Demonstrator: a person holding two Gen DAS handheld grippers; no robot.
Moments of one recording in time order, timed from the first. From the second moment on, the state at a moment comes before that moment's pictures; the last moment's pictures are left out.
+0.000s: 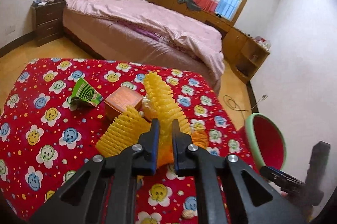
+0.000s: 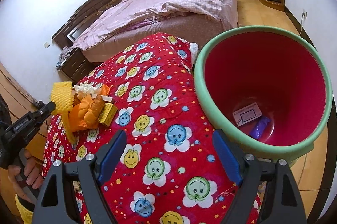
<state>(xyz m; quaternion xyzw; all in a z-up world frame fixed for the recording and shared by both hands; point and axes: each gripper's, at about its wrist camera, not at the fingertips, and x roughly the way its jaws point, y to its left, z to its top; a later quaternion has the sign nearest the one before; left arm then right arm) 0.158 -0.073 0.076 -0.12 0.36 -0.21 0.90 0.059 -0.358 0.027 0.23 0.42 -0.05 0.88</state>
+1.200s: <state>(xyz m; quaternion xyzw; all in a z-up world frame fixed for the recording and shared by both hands) 0.092 0.081 0.050 -0.16 0.35 -0.05 0.92 0.167 -0.160 0.045 0.10 0.43 0.15 0.89</state>
